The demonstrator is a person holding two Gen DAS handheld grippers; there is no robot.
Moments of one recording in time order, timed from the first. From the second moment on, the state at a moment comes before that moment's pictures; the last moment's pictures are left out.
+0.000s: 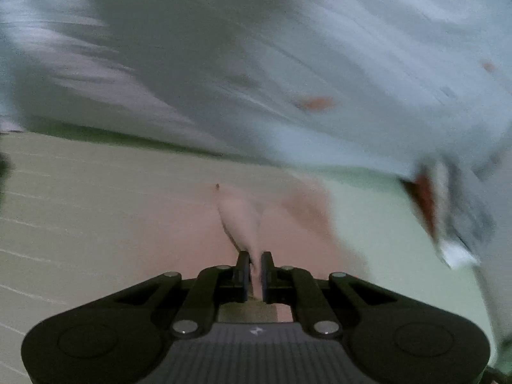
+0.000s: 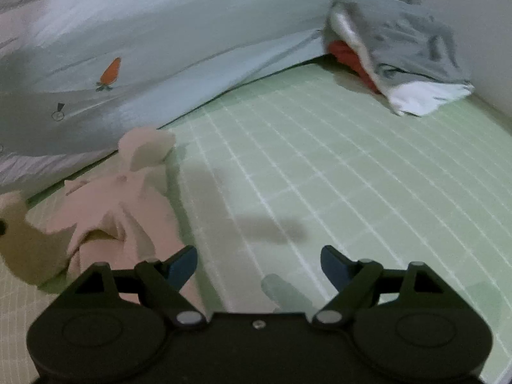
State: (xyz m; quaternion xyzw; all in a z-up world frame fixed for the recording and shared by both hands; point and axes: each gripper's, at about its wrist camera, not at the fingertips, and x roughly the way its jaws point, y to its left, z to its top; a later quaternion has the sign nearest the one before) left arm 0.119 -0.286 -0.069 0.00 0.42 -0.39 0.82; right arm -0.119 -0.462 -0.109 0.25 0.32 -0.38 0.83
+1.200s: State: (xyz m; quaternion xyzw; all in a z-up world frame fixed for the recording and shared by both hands) left arm 0.130 -0.266 -0.124 0.06 0.54 -0.21 0.81; right arm -0.007 -0.431 -0.123 0.13 0.39 -0.12 0.91
